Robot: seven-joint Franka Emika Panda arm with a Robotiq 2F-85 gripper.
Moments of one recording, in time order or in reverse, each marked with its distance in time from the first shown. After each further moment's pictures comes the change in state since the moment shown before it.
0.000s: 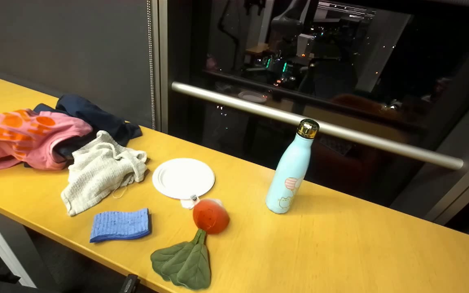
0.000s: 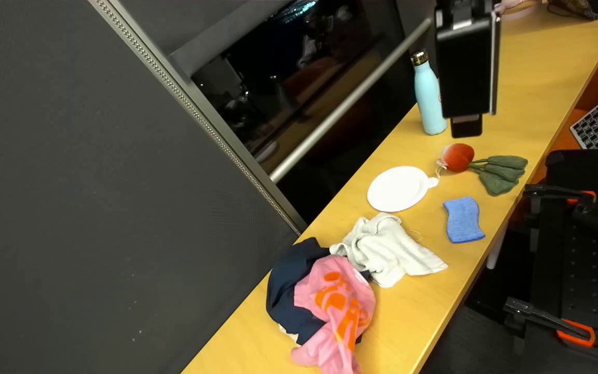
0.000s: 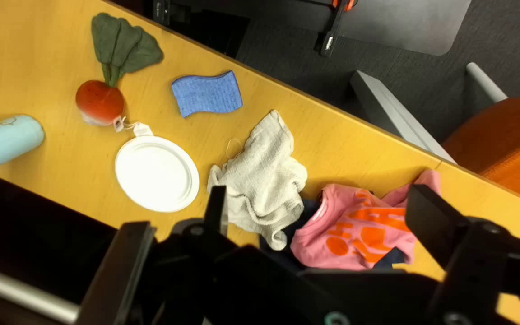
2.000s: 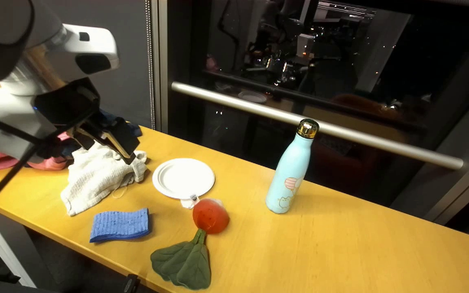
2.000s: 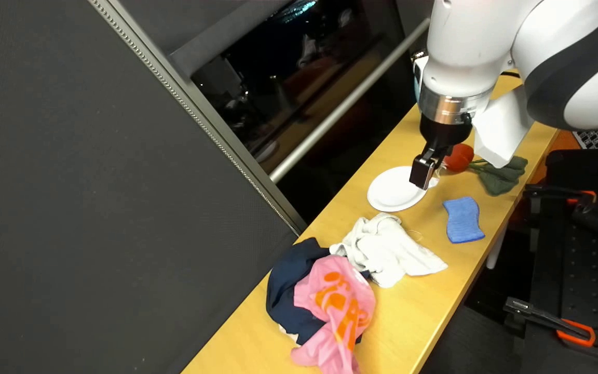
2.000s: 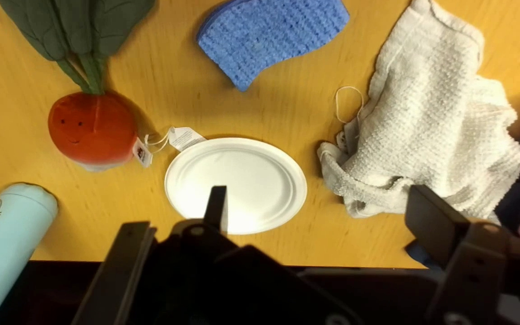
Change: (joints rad) arm -0.551 0.575 0.124 -0.272 -0.460 1.114 0.490
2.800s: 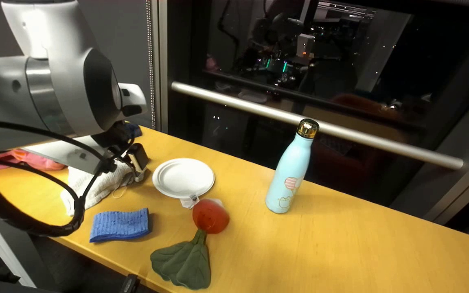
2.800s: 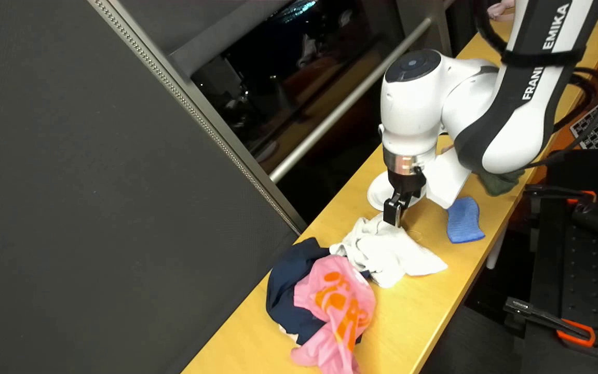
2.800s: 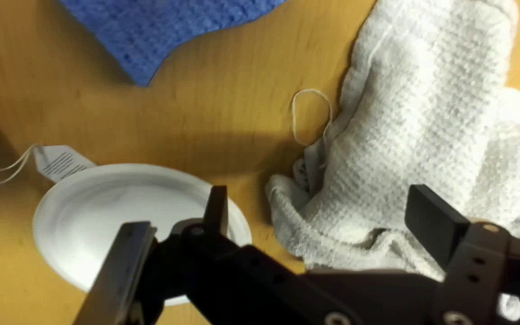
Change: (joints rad) arm 0.065 0.463 -0.053 0.336 -0.222 0.001 0.112
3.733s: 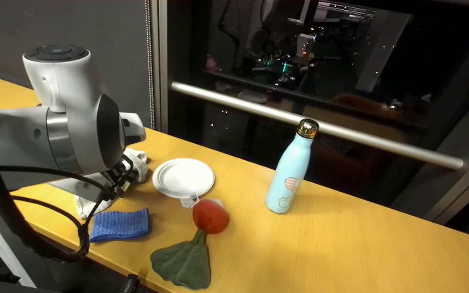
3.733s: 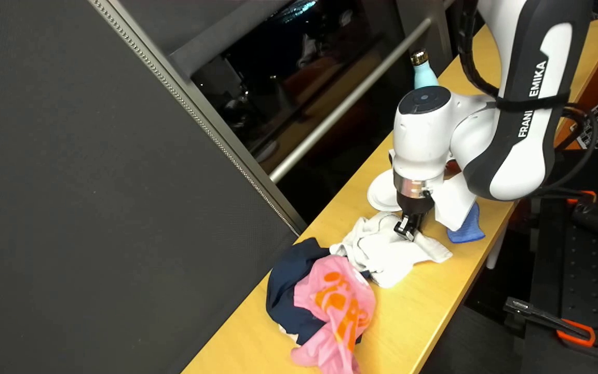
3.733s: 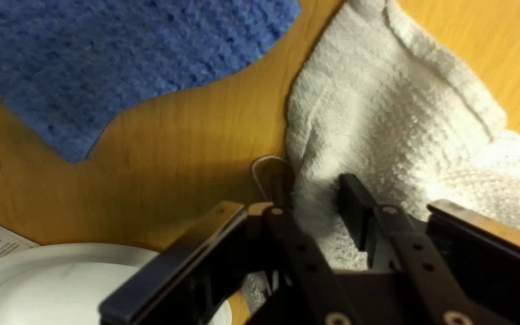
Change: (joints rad) arm 0.084 0.145 -0.096 0.036 -0.009 0.123 -0.002
